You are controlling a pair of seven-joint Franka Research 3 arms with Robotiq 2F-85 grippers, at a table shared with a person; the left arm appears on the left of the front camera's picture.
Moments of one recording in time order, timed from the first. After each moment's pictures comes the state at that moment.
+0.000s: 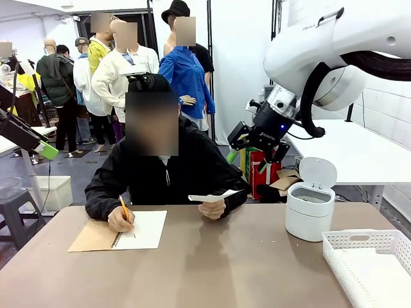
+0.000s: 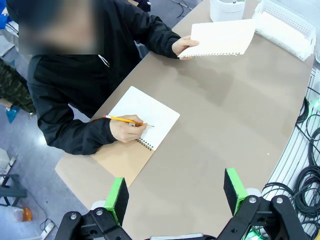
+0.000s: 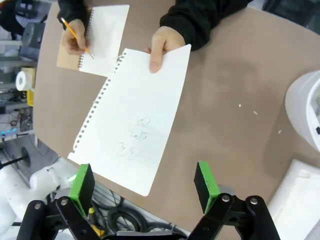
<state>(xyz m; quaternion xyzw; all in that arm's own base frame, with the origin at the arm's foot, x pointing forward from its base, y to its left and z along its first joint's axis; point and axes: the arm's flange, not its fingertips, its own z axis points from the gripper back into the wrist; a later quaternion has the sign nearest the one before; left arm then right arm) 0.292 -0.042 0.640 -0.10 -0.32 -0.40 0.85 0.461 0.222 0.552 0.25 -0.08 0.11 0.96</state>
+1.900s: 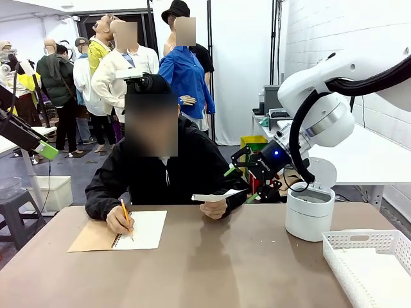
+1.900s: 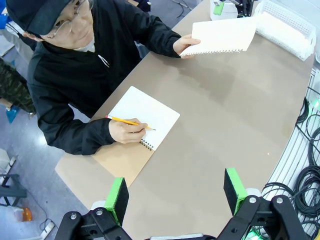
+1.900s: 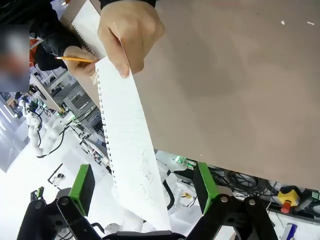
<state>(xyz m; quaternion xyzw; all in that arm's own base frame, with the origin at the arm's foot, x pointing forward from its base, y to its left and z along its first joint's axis) 0.292 -0.042 0.640 -0.10 -0.32 -0.40 0.85 0.516 0.202 0.439 0.39 0.18 -0.22 0.88</state>
